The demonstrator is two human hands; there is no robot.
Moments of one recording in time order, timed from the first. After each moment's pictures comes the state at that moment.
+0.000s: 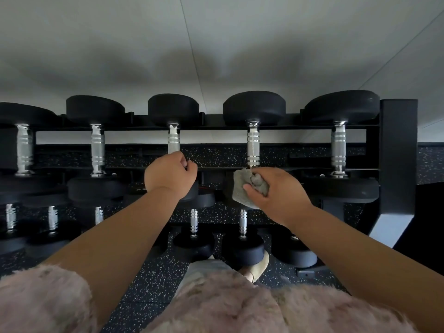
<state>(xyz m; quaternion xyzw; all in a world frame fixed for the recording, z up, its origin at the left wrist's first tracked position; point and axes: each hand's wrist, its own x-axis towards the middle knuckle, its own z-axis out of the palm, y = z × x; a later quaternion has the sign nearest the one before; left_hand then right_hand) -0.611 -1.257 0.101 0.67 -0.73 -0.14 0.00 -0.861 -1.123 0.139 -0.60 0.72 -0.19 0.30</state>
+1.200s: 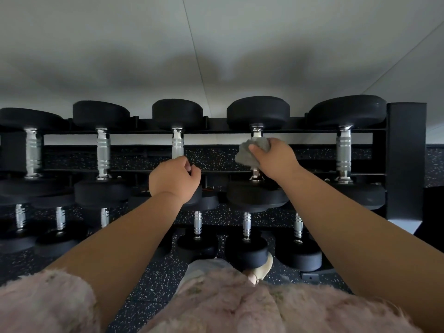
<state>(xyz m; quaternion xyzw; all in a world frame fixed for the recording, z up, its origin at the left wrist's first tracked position) -0.614 -1.258 0.105 0.67 -0.73 -0.15 -0.02 -0.876 -1.222 0.121 -0.40 0.80 -0.18 0.41</state>
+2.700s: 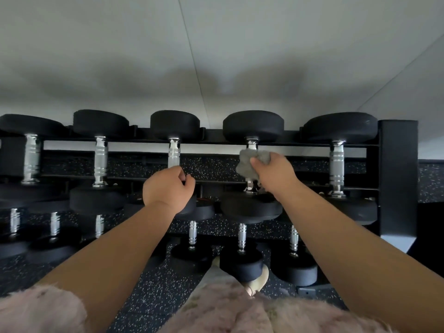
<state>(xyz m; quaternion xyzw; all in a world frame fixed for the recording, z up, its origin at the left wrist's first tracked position) -0.613 -1.258 0.106 0.67 -0.72 -0.15 -0.02 -0.883 -1.216 0.128 -0.33 0.79 -0.23 0.46</state>
